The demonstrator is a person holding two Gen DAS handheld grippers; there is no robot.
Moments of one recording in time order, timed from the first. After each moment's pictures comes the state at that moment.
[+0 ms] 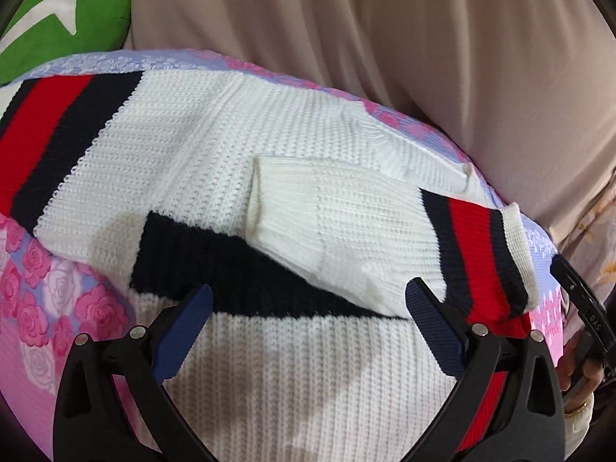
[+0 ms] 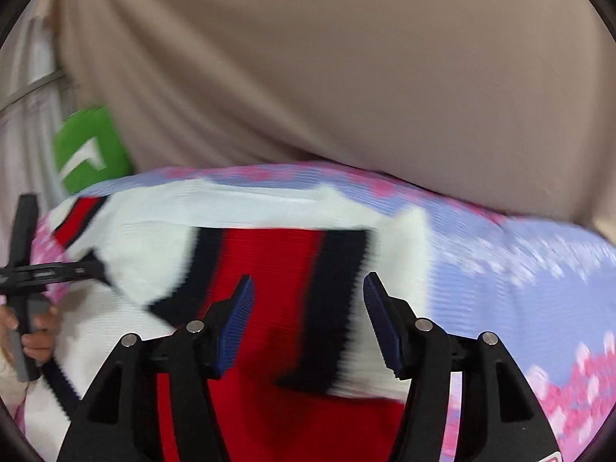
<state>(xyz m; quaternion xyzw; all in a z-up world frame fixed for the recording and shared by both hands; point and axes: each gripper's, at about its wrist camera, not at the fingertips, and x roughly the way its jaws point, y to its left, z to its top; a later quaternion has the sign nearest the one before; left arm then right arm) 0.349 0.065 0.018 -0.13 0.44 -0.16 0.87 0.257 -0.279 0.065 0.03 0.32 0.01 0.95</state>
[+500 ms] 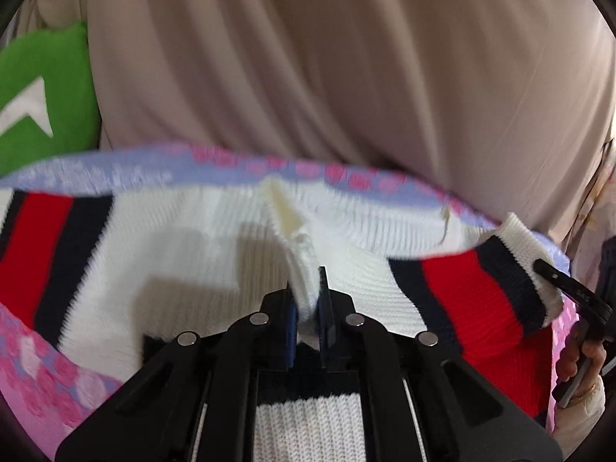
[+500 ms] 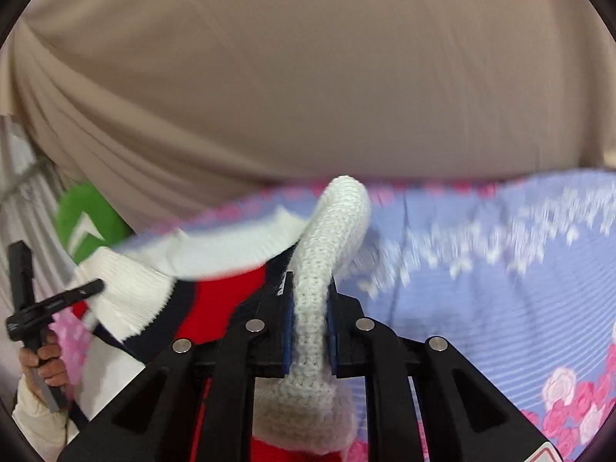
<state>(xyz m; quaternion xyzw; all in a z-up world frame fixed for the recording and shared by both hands) 0.362 0.044 0.083 -0.07 0.33 -0.18 0.92 0.269 -0.333 0.071 0.15 0.27 0.04 0.95</state>
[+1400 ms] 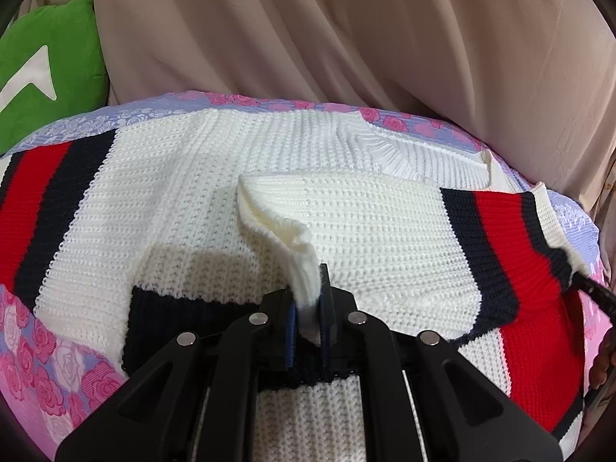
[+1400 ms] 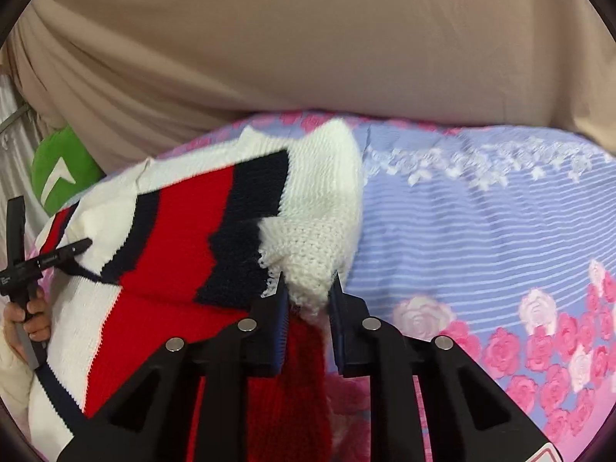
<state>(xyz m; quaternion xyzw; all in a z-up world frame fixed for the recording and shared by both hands) 0.360 0.028 0.018 -0.03 0.39 -0.15 0.91 0.234 -0.336 0.030 0.10 0.35 -0.01 0.93</state>
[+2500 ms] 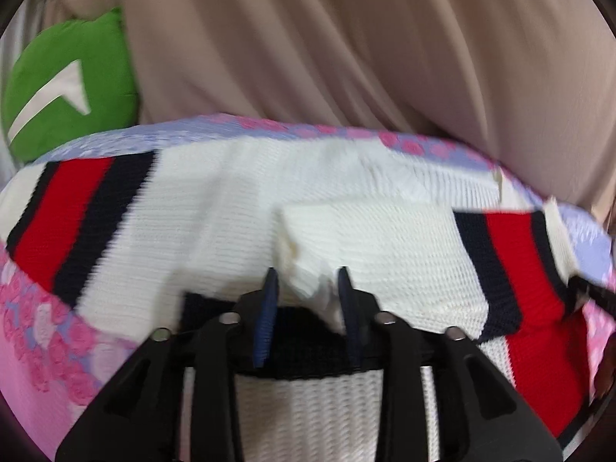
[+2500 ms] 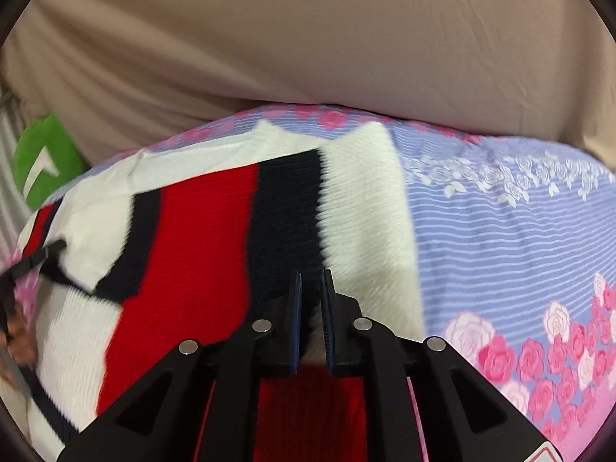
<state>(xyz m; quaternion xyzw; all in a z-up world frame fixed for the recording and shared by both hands) 0.346 0.061 0.043 -0.05 0.36 -0.10 0.93 0.270 -0.291 0.034 0.07 0.39 -0.03 0.92</state>
